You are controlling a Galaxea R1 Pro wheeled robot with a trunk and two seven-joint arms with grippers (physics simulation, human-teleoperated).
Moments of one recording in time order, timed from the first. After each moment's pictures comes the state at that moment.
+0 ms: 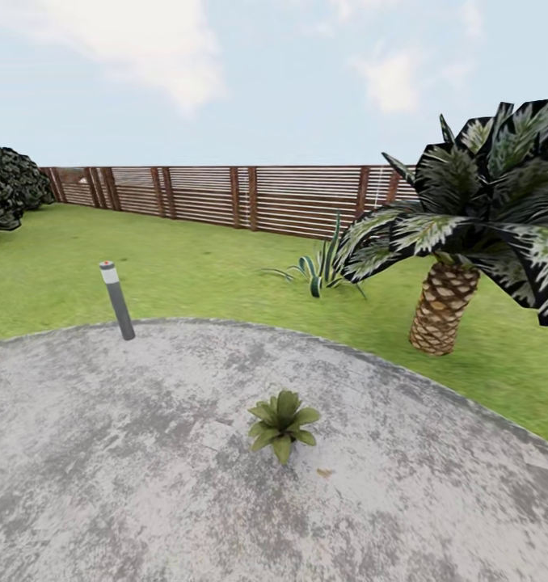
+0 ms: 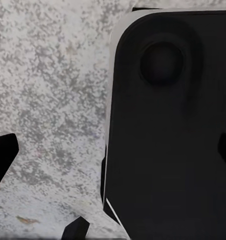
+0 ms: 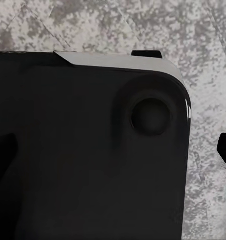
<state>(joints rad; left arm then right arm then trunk) 0.00 0.02 0.05 0.00 0.01 -0.15 0.11 -0.03 0.04 0.00 -0.07 0.01 -0.14 -0.01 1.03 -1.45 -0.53</state>
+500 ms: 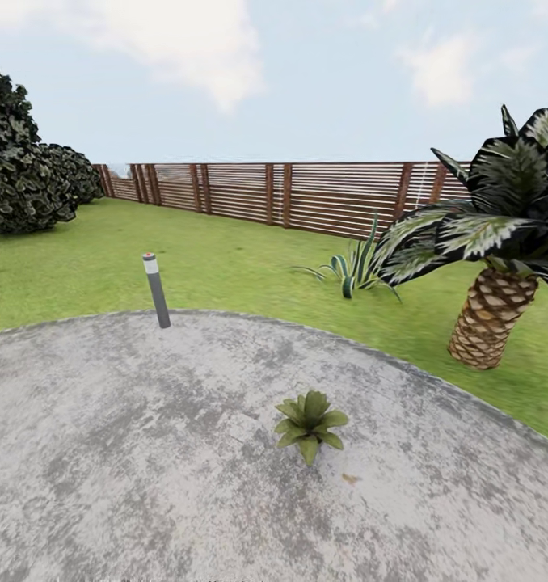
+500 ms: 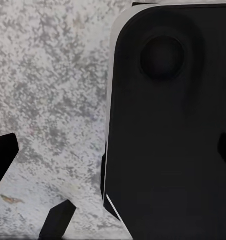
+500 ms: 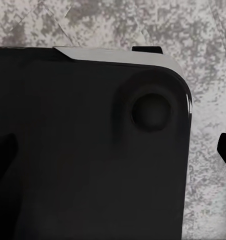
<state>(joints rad) 0.00 0.02 0.04 0.00 0.01 -0.15 0.11 -0.03 0.04 0.00 -0.07 0.01 -0.14 -0.01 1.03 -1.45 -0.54</state>
